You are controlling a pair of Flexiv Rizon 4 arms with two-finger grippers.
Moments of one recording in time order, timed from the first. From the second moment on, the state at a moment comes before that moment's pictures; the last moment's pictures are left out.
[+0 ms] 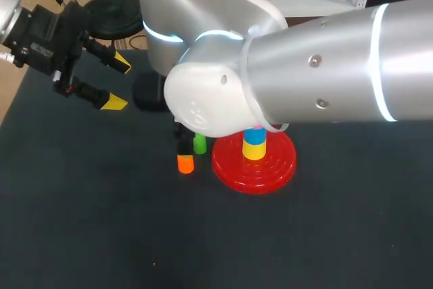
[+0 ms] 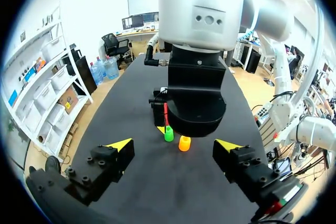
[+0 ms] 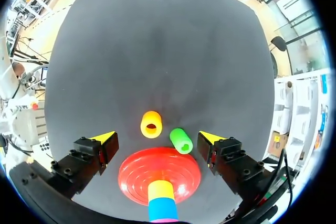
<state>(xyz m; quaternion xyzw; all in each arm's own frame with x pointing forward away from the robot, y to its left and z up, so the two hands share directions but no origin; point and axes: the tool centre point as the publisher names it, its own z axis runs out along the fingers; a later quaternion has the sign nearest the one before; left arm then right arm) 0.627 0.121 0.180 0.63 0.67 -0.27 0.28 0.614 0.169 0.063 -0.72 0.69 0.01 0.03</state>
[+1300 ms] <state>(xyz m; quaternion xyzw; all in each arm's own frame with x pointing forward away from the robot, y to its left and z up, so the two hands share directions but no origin) 0.627 0.121 0.180 0.63 0.67 -0.27 0.28 0.601 0.176 0.043 -0.73 0.68 0.03 0.01</state>
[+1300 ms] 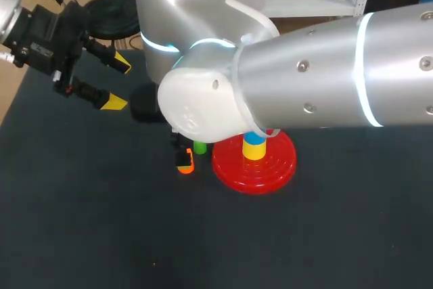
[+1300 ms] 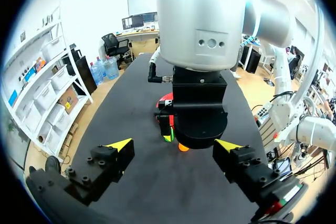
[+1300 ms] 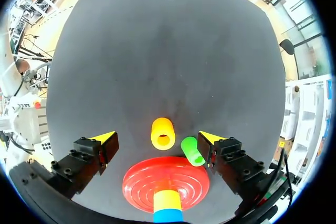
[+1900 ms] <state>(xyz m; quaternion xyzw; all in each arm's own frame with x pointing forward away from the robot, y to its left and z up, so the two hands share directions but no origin) 0.627 0.121 0.180 0.63 0.67 -0.27 0.28 0.603 0.174 0.032 -0.73 0.68 0.03 0.01</state>
